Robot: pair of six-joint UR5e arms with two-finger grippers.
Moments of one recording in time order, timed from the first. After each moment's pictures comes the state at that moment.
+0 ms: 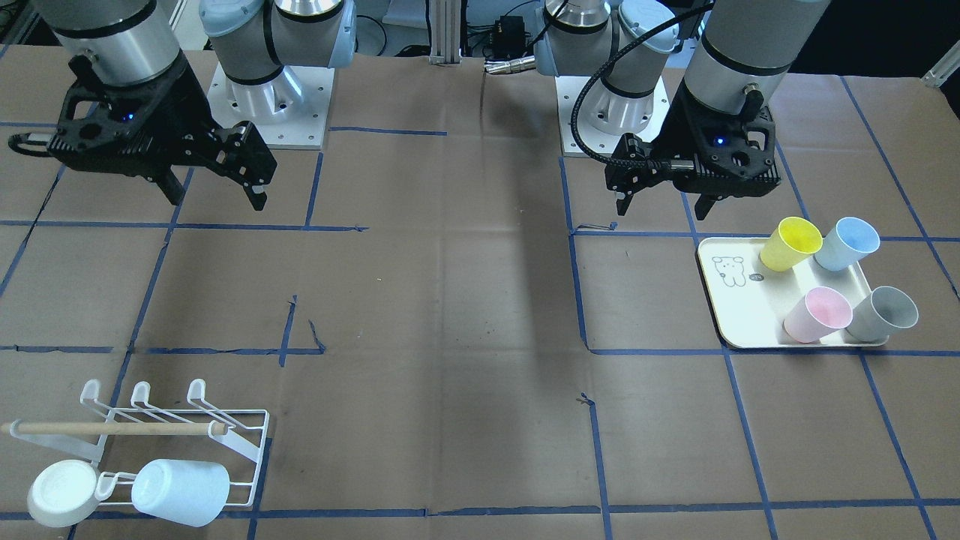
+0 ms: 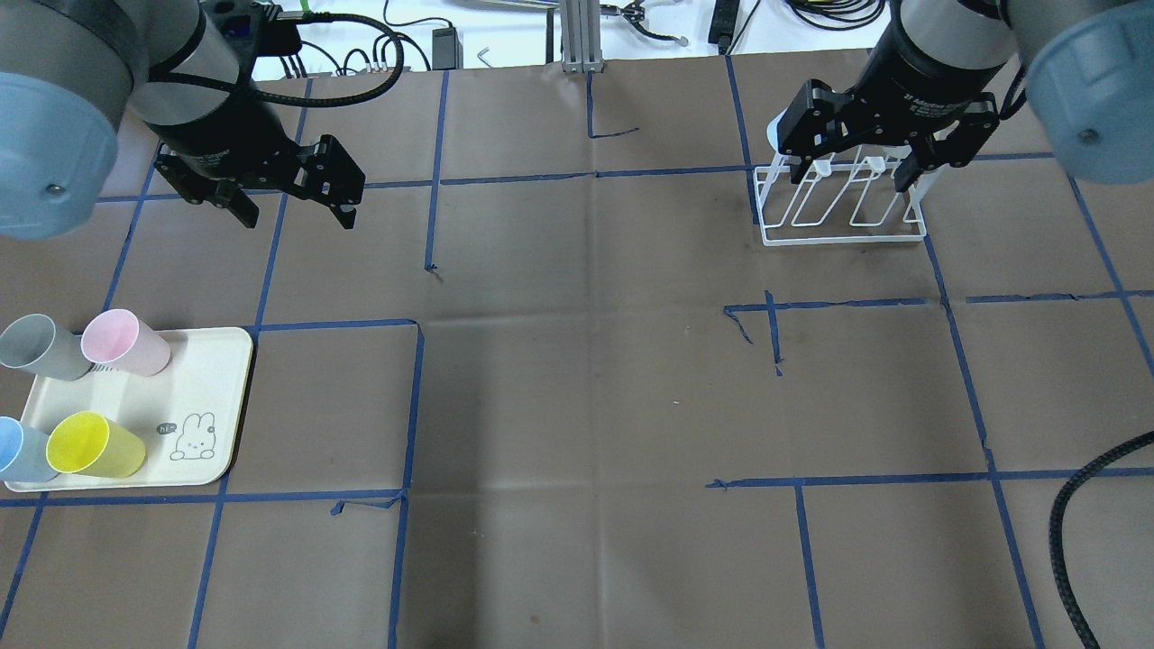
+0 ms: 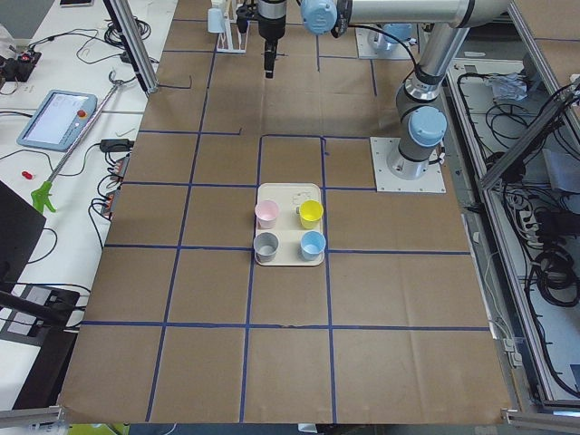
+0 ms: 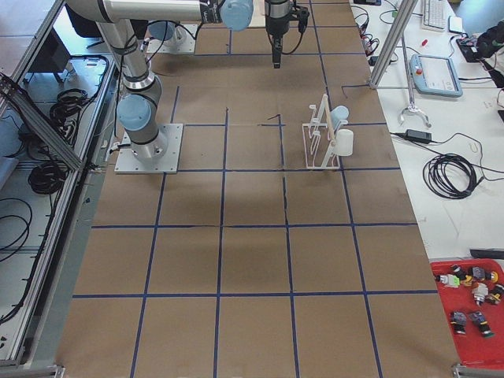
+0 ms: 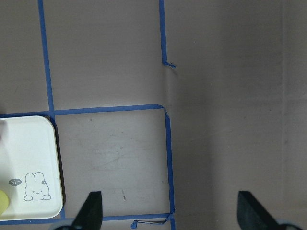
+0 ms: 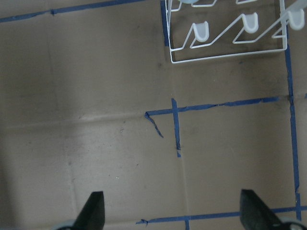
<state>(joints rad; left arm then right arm) -1.55 -1.57 -1.61 -1.49 1.58 0.08 1.57 -1.60 1.58 -1.63 -1.52 0.12</state>
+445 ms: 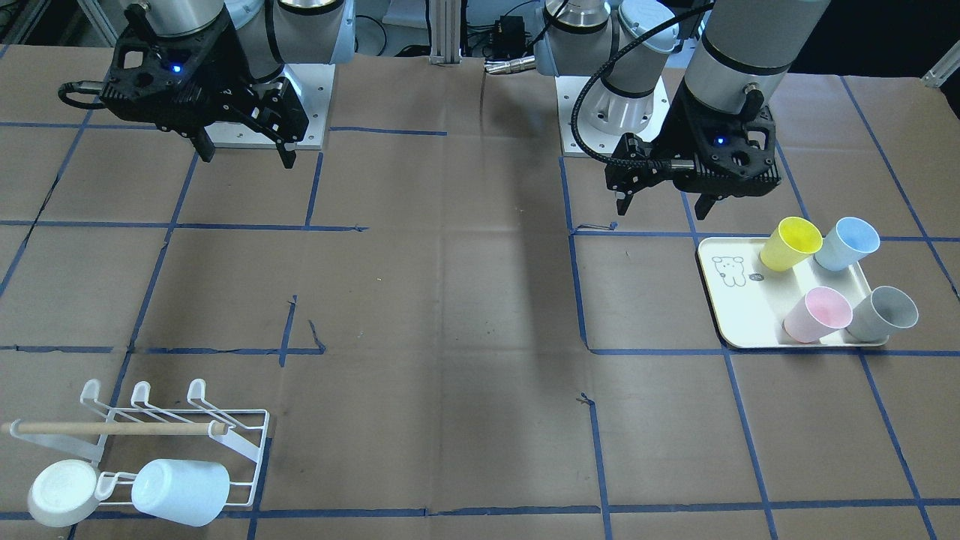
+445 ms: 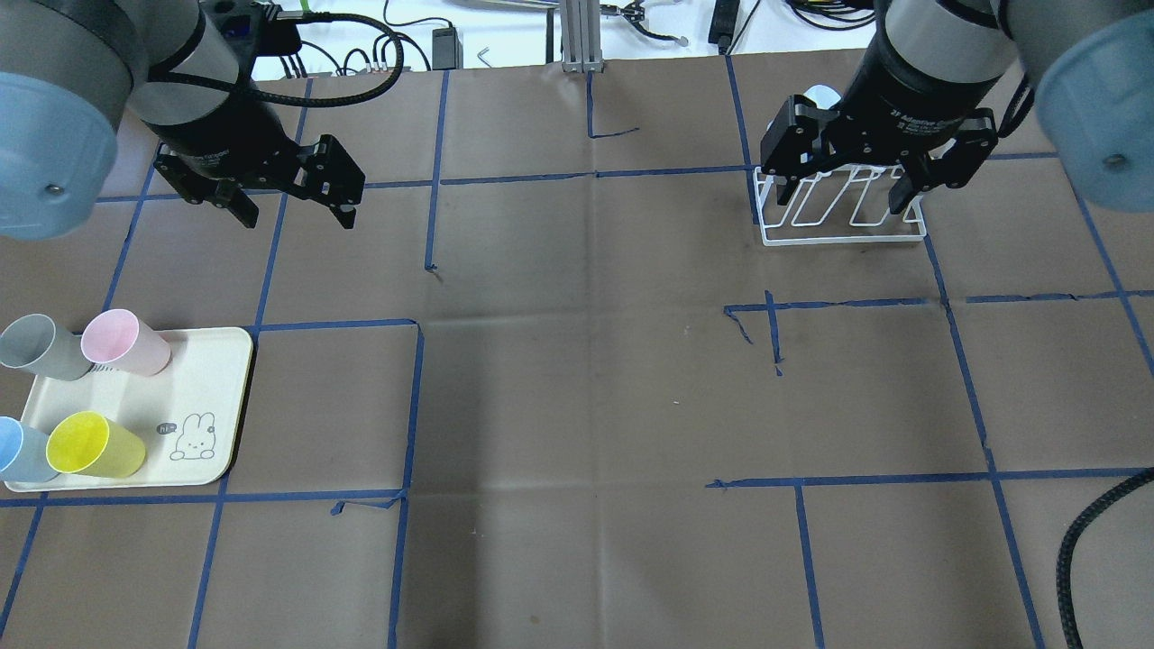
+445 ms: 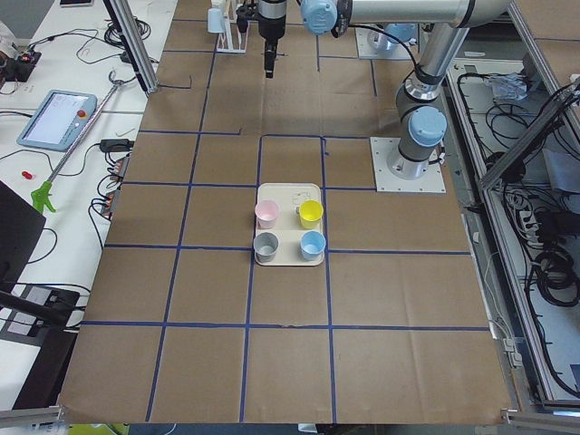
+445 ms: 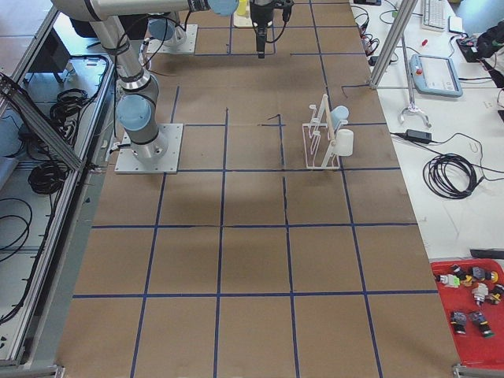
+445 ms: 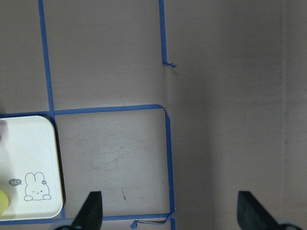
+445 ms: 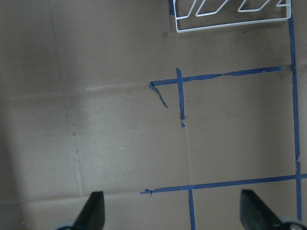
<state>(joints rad) -1.55 -1.57 -1.61 -1.49 1.58 0.08 1.62 -1.66 1.64 -1.59 -1.54 0.16</state>
